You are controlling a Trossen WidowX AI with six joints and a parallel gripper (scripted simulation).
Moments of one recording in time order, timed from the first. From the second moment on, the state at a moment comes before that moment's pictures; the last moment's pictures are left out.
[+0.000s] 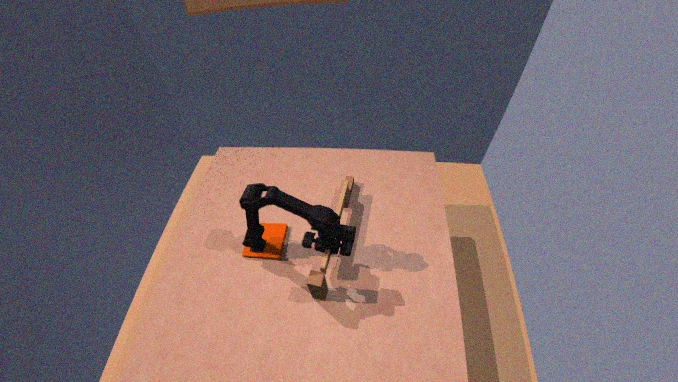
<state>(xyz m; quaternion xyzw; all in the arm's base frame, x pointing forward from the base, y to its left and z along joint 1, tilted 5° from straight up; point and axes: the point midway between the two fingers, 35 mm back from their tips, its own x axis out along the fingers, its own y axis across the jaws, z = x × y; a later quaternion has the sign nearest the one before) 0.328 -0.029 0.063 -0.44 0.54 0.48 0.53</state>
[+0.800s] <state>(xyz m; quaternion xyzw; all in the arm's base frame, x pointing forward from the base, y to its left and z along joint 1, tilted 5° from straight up) 0.328 -0.035 0.061 -0.44 0.53 0.48 0.53</state>
